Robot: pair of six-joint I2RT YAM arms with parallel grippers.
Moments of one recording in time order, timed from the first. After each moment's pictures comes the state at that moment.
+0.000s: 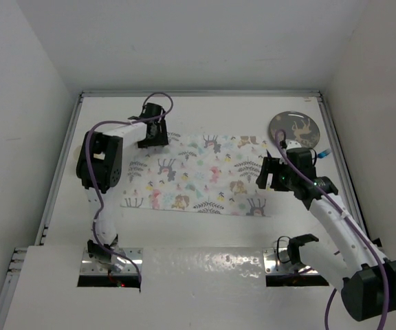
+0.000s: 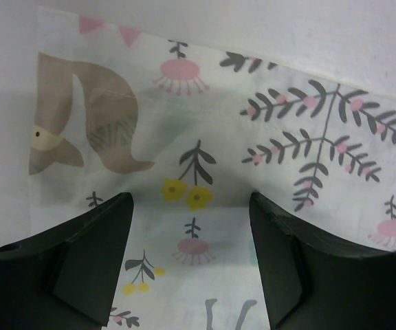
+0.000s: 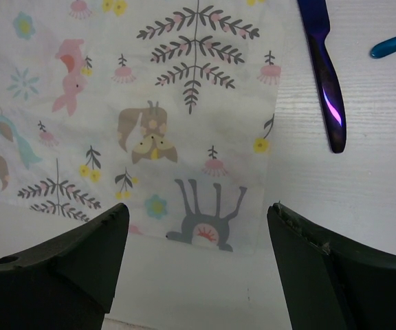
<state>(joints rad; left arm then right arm) -0.25 2.09 1.45 -0.43 -0.22 -0.35 0.22 0.92 0.63 -0.54 -0.05 0.30</state>
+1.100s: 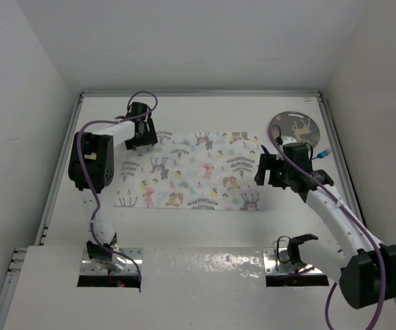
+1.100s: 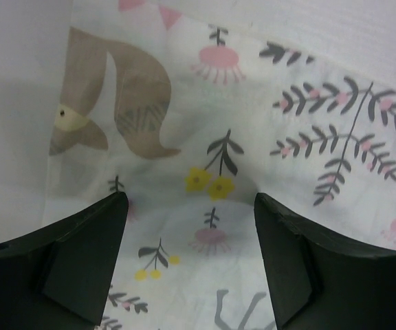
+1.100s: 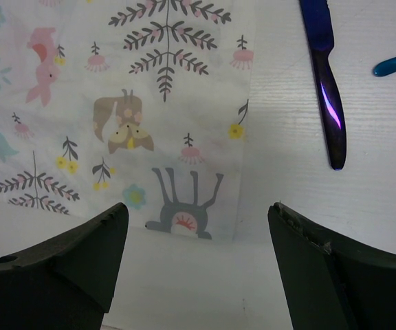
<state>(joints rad) -0.14 2.08 1.45 -0.44 -0.20 -0.39 0.22 1.03 0.67 -0.50 -0.05 0.26</state>
